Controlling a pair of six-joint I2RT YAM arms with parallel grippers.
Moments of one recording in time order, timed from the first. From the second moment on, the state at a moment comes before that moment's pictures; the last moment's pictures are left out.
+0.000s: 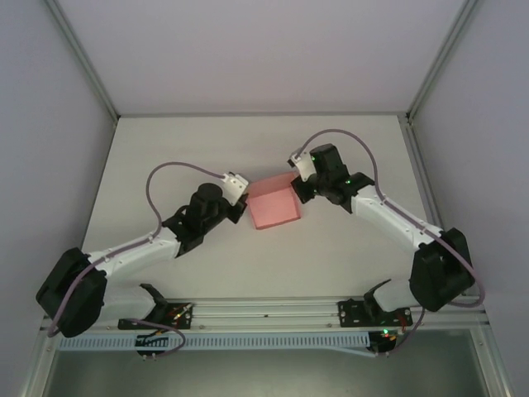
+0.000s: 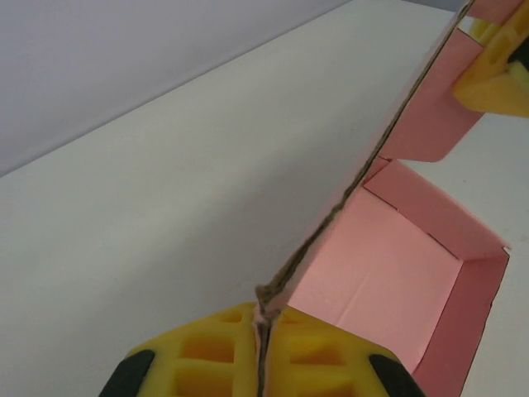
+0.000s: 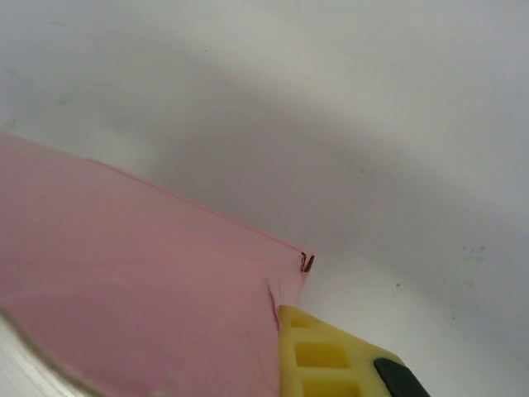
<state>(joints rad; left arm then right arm) -0.75 1.26 0.66 0.22 -0.13 0.09 0.54 1.42 1.06 -0.43 -0.16 -0.11</state>
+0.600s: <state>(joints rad) -0.67 1.62 0.94 0.27 -0.26 -0.23 0.61 1.65 1.09 -0.11 0.17 0.34</state>
